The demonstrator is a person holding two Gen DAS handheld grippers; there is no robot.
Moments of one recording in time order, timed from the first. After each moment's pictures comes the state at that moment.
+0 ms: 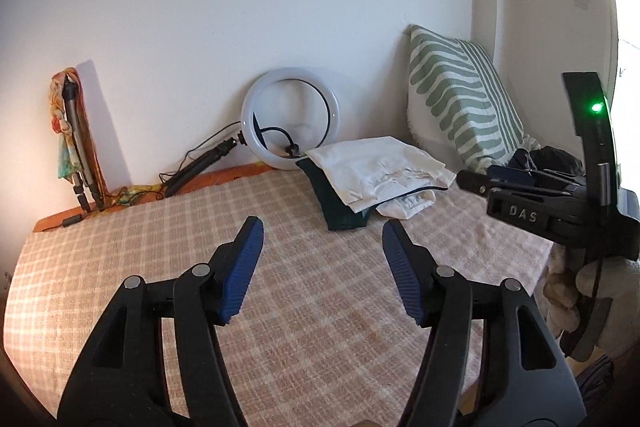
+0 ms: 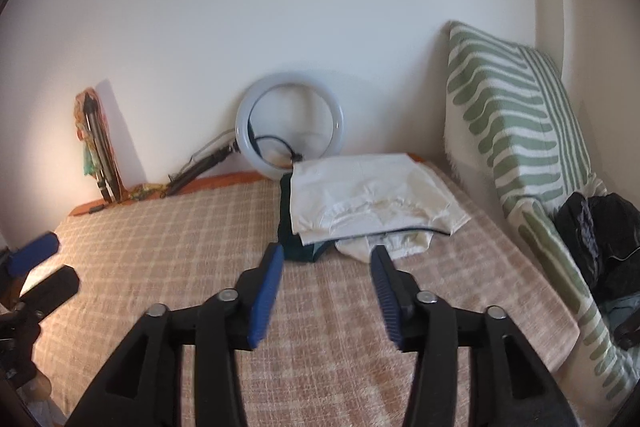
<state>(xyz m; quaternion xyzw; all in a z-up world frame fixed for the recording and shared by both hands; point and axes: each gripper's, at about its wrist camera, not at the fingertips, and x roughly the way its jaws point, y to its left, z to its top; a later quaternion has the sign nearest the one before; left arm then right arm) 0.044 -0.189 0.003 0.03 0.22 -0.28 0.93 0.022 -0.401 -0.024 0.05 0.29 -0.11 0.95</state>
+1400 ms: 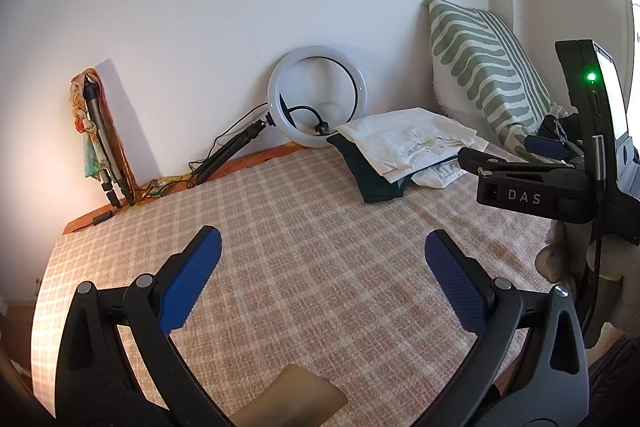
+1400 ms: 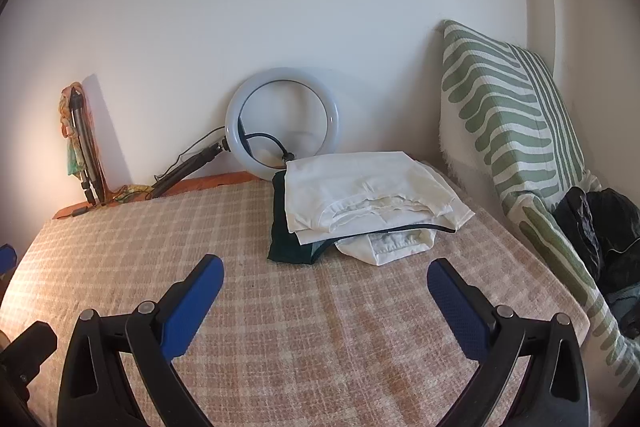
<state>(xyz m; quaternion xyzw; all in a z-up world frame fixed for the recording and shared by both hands) 0.044 -0.183 -0.018 0.08 0.24 -0.23 0.94 0.034 -0.383 -0.049 0.04 0.27 -0.14 0.95</state>
